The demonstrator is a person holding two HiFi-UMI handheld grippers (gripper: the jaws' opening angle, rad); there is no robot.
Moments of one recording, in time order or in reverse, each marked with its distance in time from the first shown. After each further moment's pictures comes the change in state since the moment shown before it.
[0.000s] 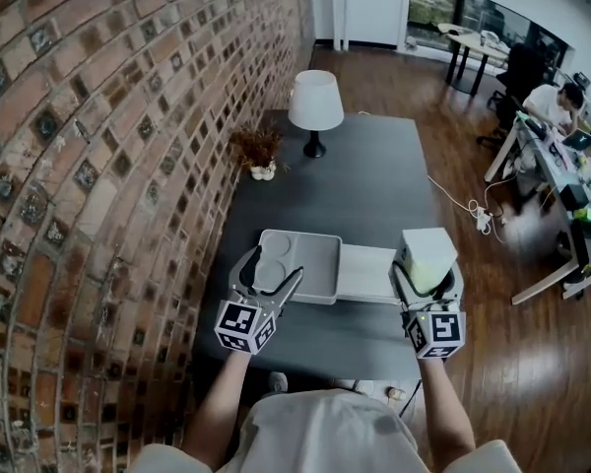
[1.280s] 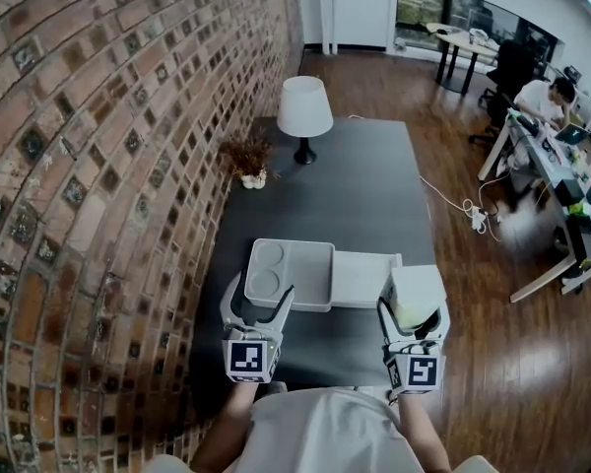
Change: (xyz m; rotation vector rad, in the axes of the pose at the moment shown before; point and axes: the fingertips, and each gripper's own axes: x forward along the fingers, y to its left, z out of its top) left arm -0.027 -0.013 0.014 0.162 -0.086 0.192; right arm -0.052 0.026 -0.011 -0.024 -0.068 -0.095
